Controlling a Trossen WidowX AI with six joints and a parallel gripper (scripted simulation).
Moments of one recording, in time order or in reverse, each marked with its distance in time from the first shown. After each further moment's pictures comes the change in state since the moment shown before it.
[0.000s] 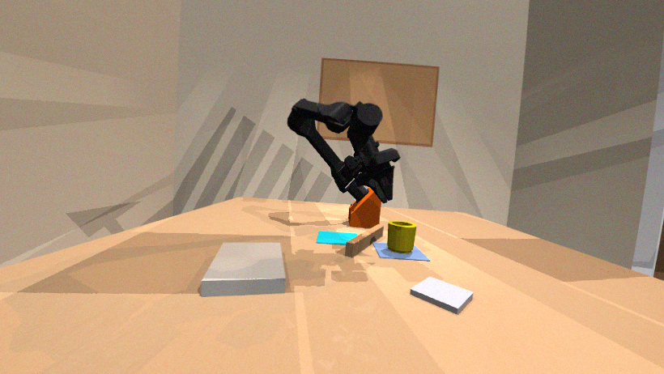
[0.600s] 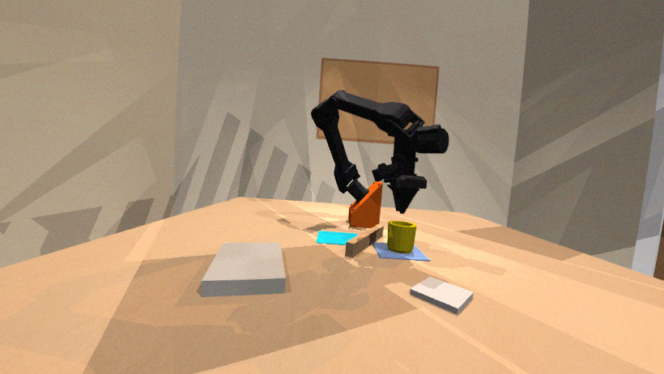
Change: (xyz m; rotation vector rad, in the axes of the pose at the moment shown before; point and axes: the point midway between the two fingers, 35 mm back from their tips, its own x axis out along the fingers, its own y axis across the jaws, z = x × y) arm 0.038 -0.046 -0.056 0.163 -0.382 -0.317
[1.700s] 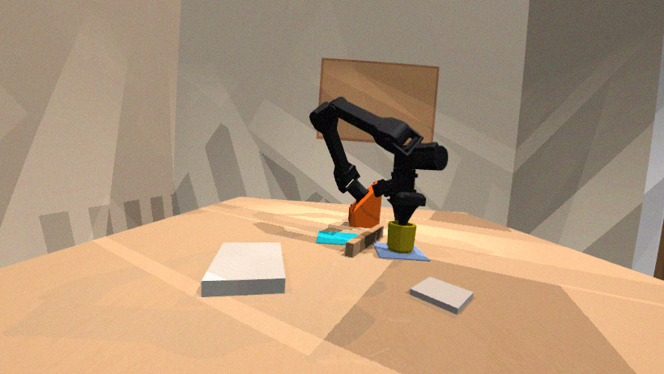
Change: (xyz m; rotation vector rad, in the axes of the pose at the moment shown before) arm 0.041 0.005 0.000 0.020 -0.011 0.009
